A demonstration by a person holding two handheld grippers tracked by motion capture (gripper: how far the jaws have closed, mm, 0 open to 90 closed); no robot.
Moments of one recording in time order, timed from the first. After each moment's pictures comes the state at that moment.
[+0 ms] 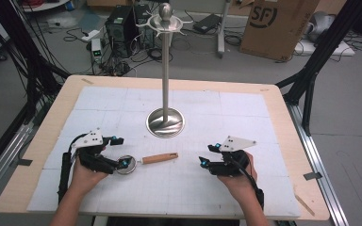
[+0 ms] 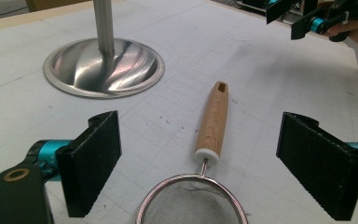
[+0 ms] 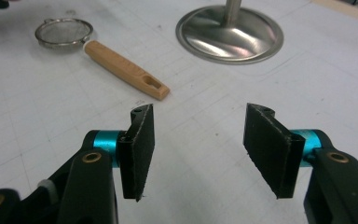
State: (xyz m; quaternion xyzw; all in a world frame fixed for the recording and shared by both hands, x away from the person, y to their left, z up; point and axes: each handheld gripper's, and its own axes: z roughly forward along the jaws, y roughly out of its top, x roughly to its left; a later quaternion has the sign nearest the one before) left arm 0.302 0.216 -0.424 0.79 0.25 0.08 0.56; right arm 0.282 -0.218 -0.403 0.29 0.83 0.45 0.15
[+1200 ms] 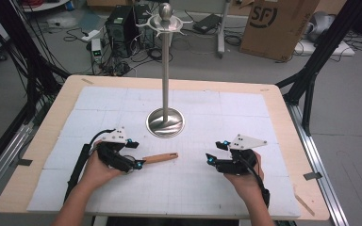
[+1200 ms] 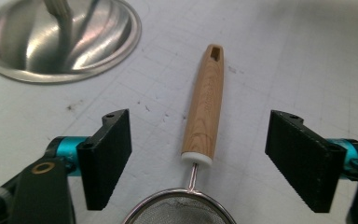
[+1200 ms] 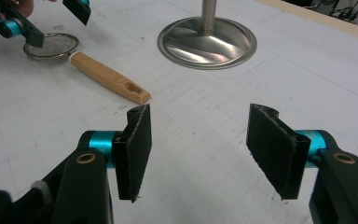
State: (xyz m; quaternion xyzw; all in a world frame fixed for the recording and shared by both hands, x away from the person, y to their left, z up) left arm 0.322 0.165 -0.420 0.87 0.22 0.05 0.44; right arm 0.283 -0.237 -0.400 0.31 0.81 0.47 0.16
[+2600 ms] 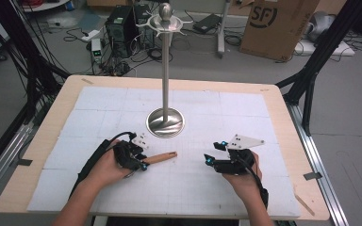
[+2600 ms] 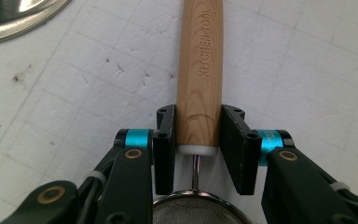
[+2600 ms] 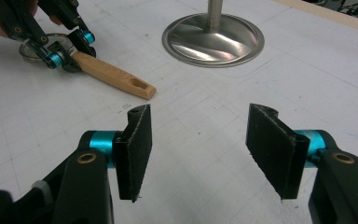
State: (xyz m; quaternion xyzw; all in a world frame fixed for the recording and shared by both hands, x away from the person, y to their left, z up) left arm 0.328 0.122 -0.422 0.95 0.19 0.04 0.26; right arm 0.286 -0.233 -0.403 0.31 0.82 0.47 0.16
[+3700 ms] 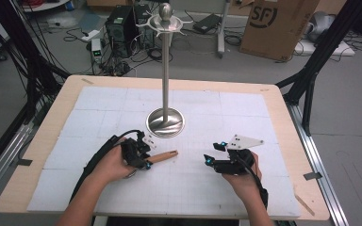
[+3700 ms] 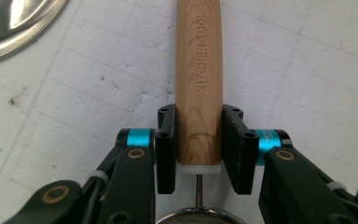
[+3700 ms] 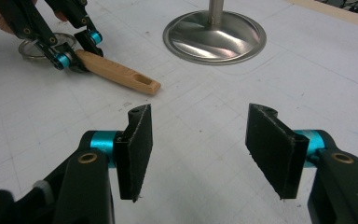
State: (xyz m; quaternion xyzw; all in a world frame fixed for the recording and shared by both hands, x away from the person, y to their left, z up) left arm 0.333 0.106 -0.417 0.96 0.17 0.04 0.23; right arm 0.286 -0.232 -0.405 0.31 0.82 0.46 0.15
